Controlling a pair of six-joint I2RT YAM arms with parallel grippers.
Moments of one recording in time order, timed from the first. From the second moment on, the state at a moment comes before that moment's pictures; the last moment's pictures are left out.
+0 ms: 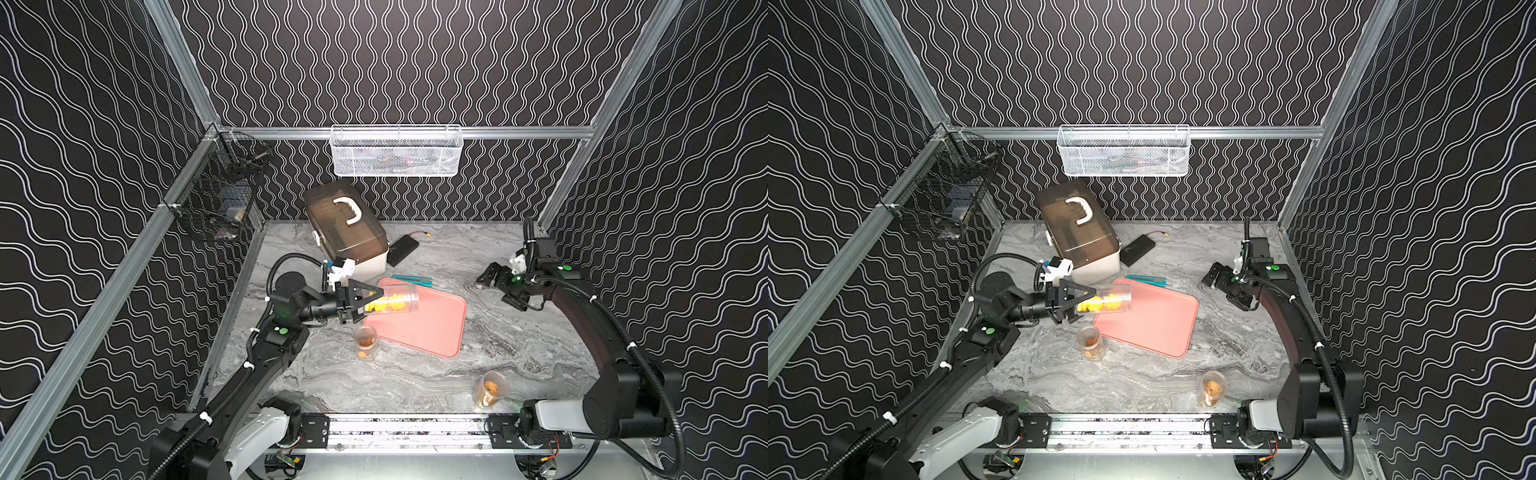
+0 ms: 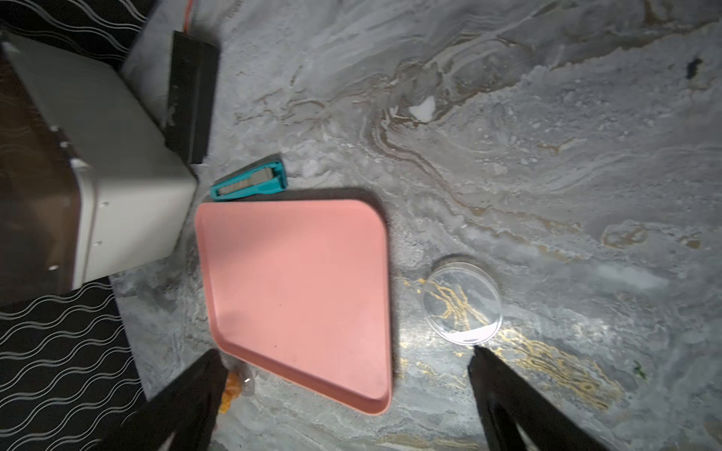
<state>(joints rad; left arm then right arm) -0.23 0.96 0.65 0.25 1.08 -1.36 0.06 1.36 1.17 -0.86 -0.33 0.54</state>
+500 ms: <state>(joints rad) -0.23 0.94 0.74 -0.18 1.02 -1.10 0.10 1.27 1.21 -0.96 -0.50 0.50</state>
